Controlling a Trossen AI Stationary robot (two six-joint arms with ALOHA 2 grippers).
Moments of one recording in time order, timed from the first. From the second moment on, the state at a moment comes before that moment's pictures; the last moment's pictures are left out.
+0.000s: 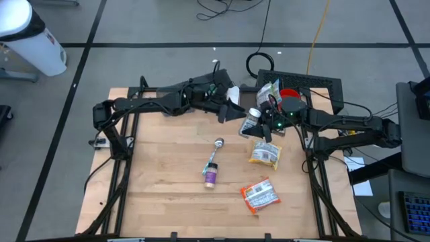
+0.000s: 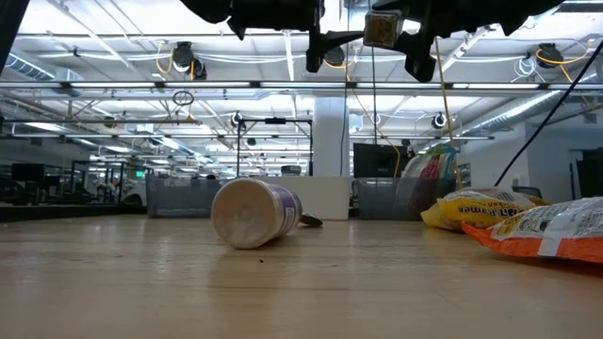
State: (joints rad) left arm 0.28 1.75 1.42 0.23 0.48 -0.68; right arm -0.24 1.02 0.76 0.05 -0.37 0.64
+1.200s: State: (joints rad) left arm 0.24 1.89 1.68 -0.01 0.43 -0.57; right arm -0.24 1.09 0.76 0.13 -0.45 0.66
